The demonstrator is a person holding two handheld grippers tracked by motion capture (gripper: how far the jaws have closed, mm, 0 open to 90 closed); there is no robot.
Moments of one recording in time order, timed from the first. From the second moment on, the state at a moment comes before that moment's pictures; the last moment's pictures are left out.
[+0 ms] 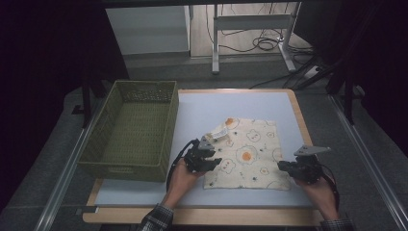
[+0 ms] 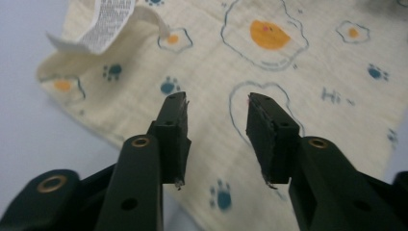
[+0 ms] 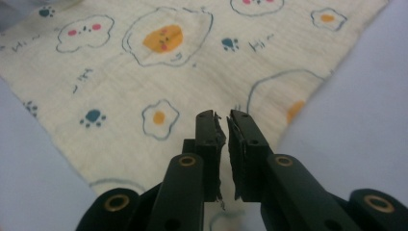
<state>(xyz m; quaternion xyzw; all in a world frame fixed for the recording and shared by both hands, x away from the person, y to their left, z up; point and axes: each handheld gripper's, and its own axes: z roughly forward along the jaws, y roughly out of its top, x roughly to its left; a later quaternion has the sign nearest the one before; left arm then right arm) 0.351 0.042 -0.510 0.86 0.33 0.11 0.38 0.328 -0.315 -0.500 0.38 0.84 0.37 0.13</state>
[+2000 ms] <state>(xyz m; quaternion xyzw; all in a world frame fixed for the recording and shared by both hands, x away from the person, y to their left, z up) 0.484 0.069 -0.506 0.81 0.45 0.20 0.32 0.406 -0.314 -0.503 0.42 0.82 0.36 0.14</state>
